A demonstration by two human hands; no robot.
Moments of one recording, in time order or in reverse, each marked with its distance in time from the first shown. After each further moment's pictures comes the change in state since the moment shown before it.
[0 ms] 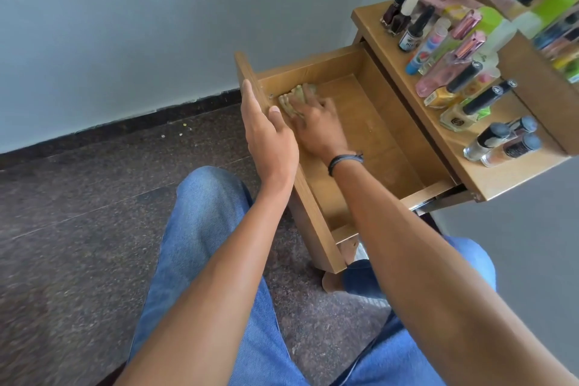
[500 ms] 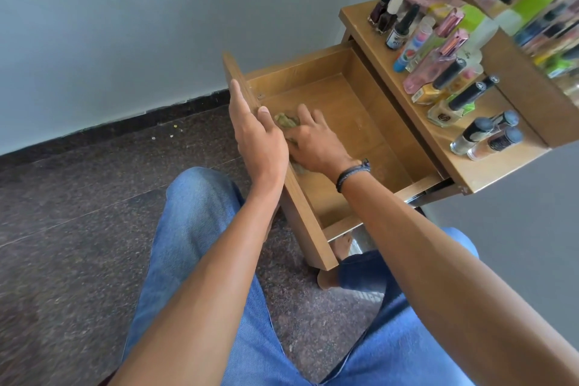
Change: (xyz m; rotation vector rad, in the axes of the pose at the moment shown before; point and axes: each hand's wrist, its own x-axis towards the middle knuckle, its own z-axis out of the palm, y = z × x) left_hand -0.001 0.000 -0.004 0.009 -0.015 0.002; right_hand -0.041 -0.008 -0.021 -0.139 -0.180 -0.148
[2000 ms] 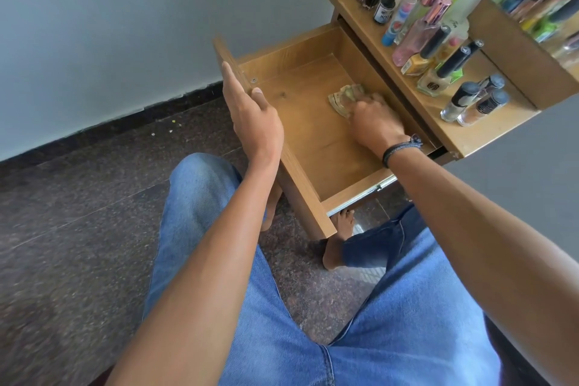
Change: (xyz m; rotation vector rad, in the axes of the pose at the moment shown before) left_hand -0.001 0.003 -0.003 -0.016 -0.035 0.023; right_hand -0.050 0.078 -0.024 -0.216 -0.017 0.385
